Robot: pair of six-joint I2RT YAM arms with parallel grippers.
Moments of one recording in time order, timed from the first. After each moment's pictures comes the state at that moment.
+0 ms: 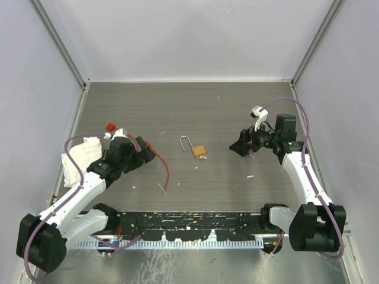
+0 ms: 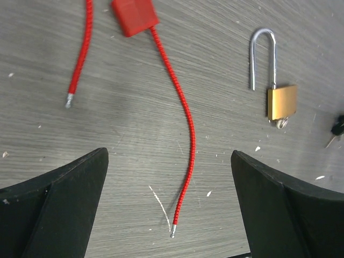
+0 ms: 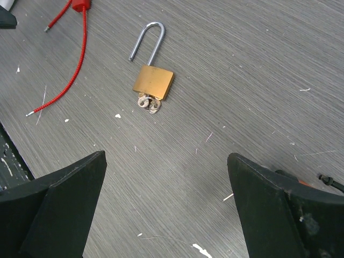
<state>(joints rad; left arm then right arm) -0.38 0.92 0.53 -0.35 -0.05 -0.84 -0.05 1.11 0.79 -0.39 -0.84 -0.25</state>
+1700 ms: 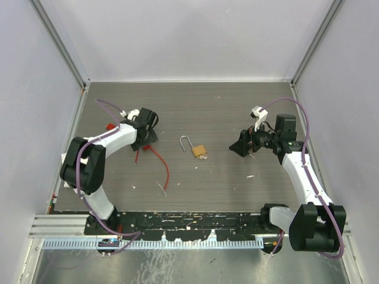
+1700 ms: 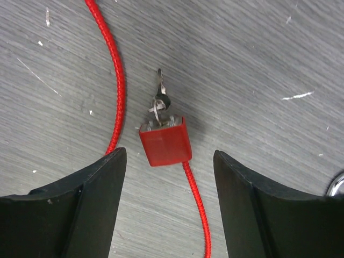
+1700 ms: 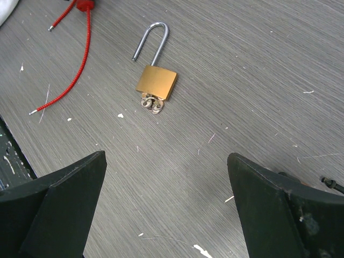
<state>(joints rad) -0.41 1.72 1.11 -0.52 -0.38 -0.84 -0.05 1.11 0.79 -0.39 -0.85 -0.26</state>
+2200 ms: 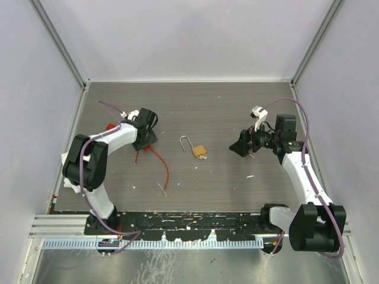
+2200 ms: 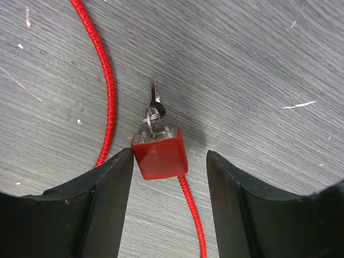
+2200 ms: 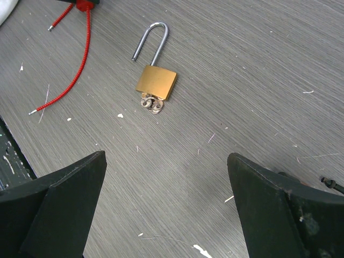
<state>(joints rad) -0.38 1.77 1.11 -0.48 -0.34 -0.85 -0.05 1.11 0.79 -0.39 -0.85 -0.26</state>
